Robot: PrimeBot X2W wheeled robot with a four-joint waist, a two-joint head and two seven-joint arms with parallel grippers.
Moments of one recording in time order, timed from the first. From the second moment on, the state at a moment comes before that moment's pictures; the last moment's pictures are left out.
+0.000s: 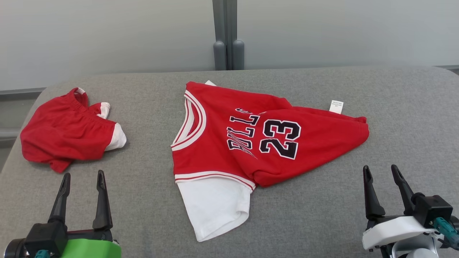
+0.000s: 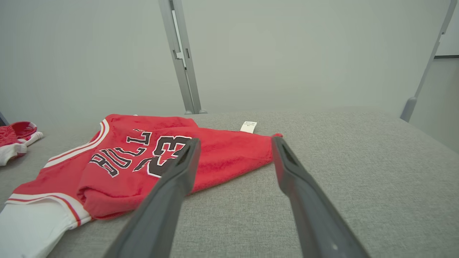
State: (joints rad) left arm 0.07 0.11 0.06 0.03 -0.17 -0.08 -0.26; right arm 0.03 -0.07 -0.06 0.15 0.16 0.13 -0.26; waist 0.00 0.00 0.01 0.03
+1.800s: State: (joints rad) left arm -0.08 0.05 -0.03 0.10 -0.15 -0.13 -0.26; right arm -0.41 -0.30 -0.19 0.68 0.29 0.13 -0.26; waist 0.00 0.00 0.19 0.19
